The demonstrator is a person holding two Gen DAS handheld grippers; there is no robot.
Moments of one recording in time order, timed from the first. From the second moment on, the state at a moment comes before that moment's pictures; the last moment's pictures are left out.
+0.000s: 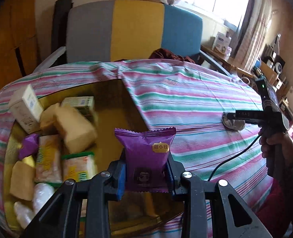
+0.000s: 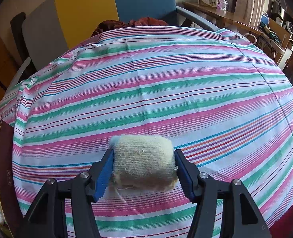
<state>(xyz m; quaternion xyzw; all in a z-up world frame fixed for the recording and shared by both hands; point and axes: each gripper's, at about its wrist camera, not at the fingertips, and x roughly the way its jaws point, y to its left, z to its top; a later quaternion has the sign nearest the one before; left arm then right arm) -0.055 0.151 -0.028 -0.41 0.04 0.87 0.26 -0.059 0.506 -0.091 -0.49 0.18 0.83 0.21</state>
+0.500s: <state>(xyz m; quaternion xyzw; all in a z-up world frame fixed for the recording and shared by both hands) -0.054 -0.010 -0.038 -0.42 -0.05 0.89 0.15 -0.062 0.496 -0.090 -0.50 0.15 0.83 0.22</state>
